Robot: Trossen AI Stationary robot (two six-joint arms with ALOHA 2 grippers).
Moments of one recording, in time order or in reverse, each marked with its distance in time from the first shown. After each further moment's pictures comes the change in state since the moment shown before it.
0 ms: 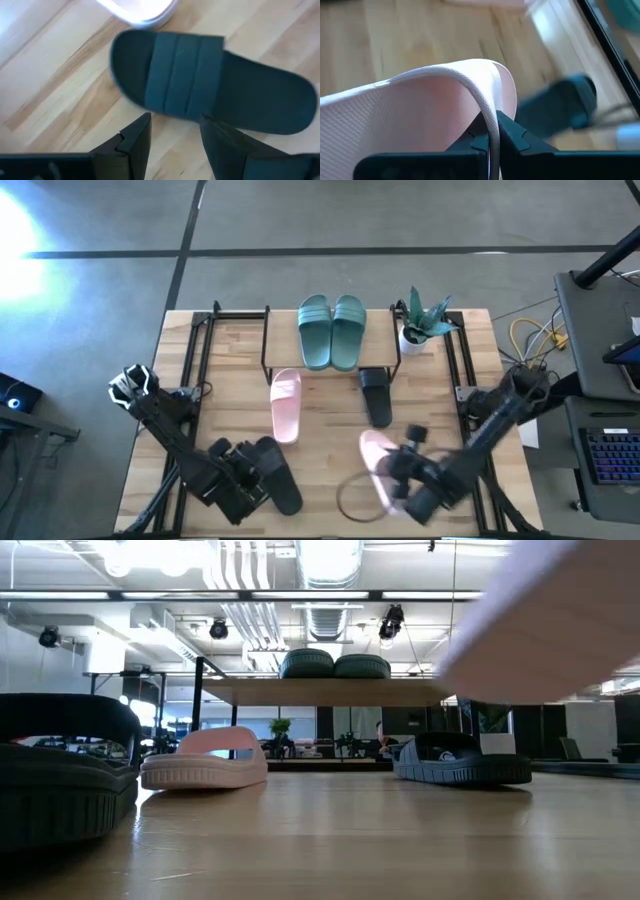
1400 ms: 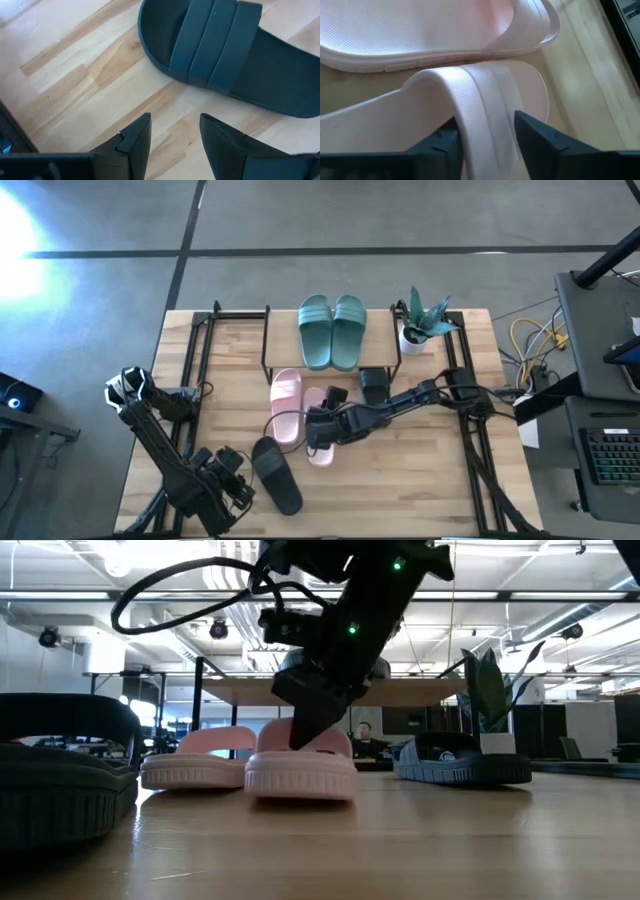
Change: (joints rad) left arm -0.124 0.000 -0.001 -0.087 0.035 -0.292; right arm -0.575 0.422 0.202 0.579 -0.139 -0.675
